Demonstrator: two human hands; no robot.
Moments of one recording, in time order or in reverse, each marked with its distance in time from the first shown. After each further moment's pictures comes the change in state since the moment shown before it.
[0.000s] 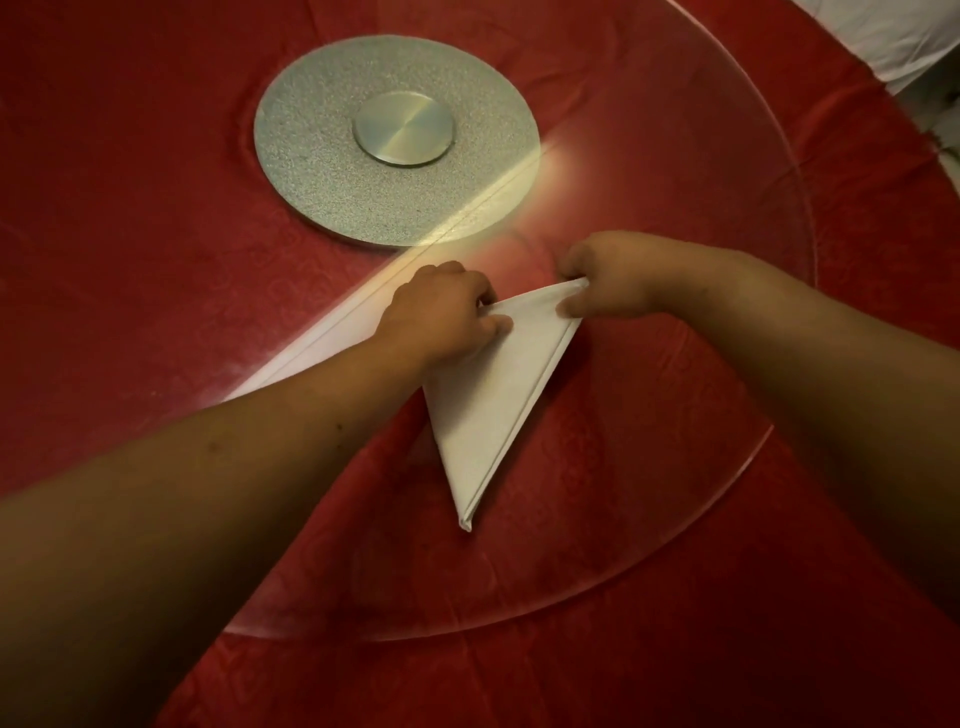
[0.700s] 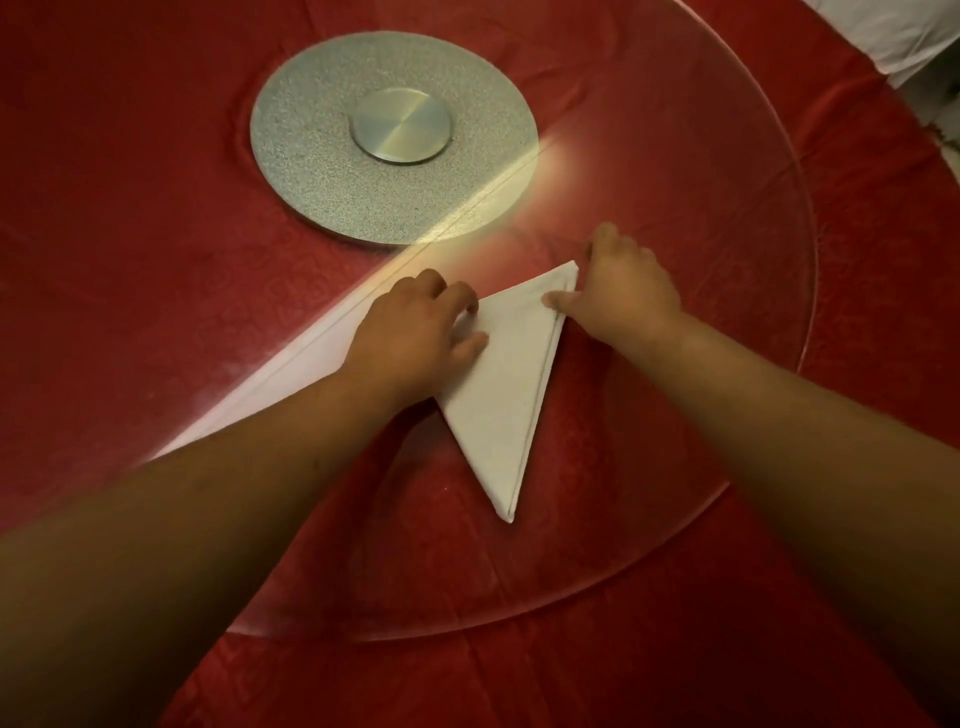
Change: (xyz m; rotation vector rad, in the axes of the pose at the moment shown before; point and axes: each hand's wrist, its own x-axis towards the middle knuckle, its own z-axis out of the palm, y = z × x) left_hand -0.032 -0.021 0.010 0.091 0.166 0.118; right_hand -0.003 -0.013 0.053 0.156 0.492 0.472
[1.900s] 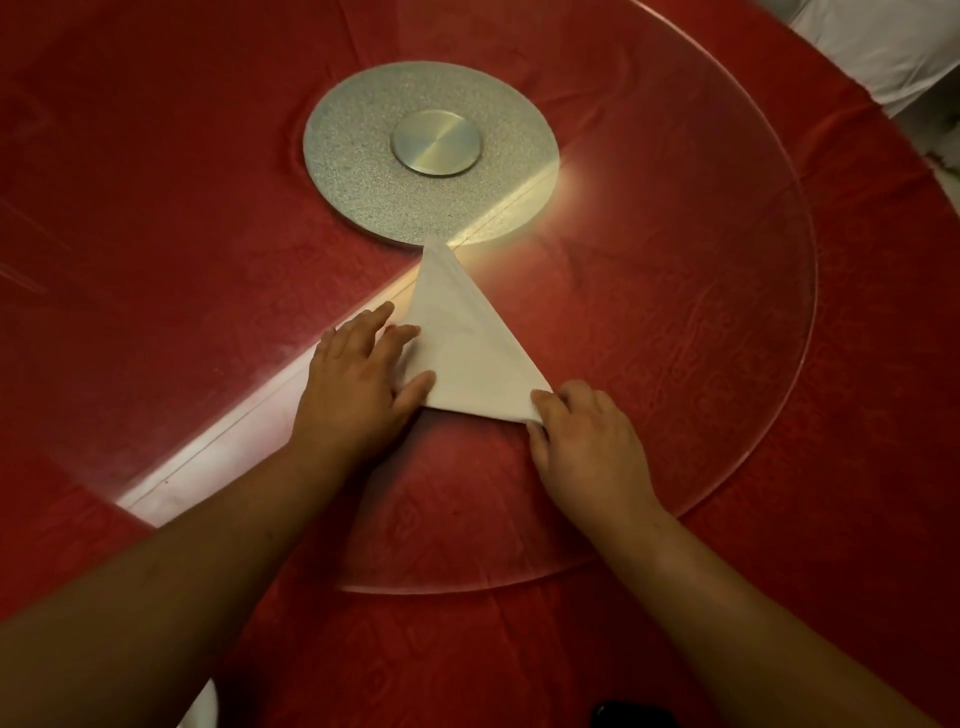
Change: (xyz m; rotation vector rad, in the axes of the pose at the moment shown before) left_hand -0.105 -0.058 0.003 0.034 0.131 -0.142; right_hand -0.178 -0.037 0.048 -0.118 0.057 -0.244
